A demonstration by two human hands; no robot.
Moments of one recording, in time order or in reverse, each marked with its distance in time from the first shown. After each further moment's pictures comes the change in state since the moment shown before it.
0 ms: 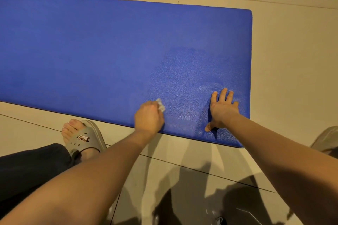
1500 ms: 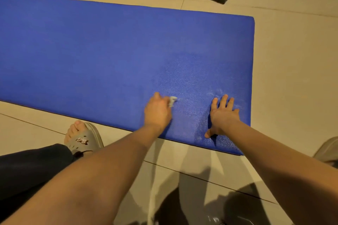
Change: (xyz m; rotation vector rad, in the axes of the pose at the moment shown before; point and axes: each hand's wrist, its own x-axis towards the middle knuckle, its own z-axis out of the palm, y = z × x) left_hand 0.034 0.027 0.010 -0.055 0.007 0.047; right_hand 0.001 0.002 0.000 -0.028 -0.014 0.006
